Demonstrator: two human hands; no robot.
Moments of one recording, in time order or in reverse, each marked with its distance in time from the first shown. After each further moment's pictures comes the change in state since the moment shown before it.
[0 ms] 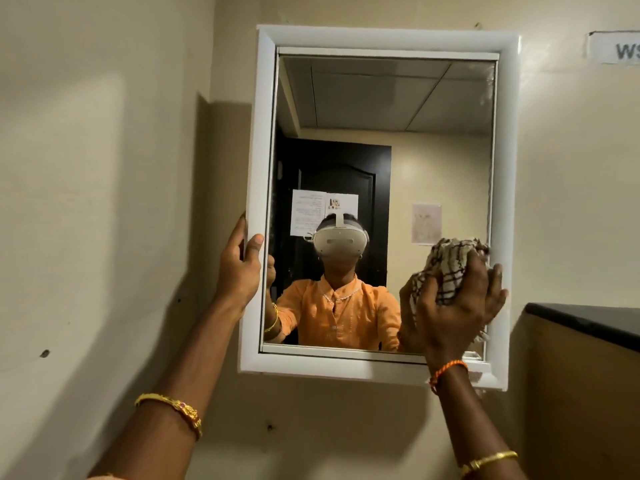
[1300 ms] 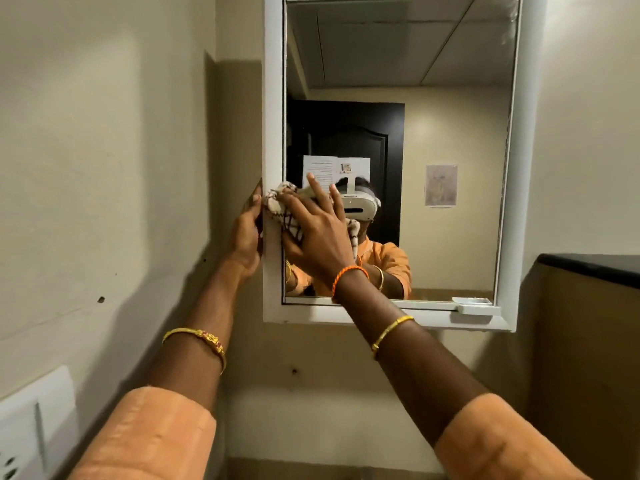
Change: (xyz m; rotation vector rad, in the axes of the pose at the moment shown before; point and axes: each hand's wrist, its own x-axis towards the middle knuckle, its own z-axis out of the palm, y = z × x) left_hand 0.004 -0.003 -0.024 -0.316 -0.230 -0.200; right_hand -0.061 -0.126 0.074 0.059 -0.636 -0.685
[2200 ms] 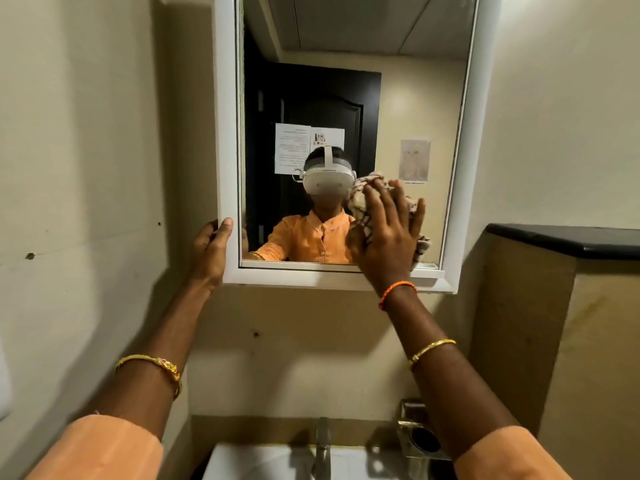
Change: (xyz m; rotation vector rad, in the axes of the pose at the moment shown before) left_hand -0.055 -0.067 -0.009 0.309 0.224 -0.001; right_hand -0.101 0.093 -0.067 -0.322 0.202 0.280
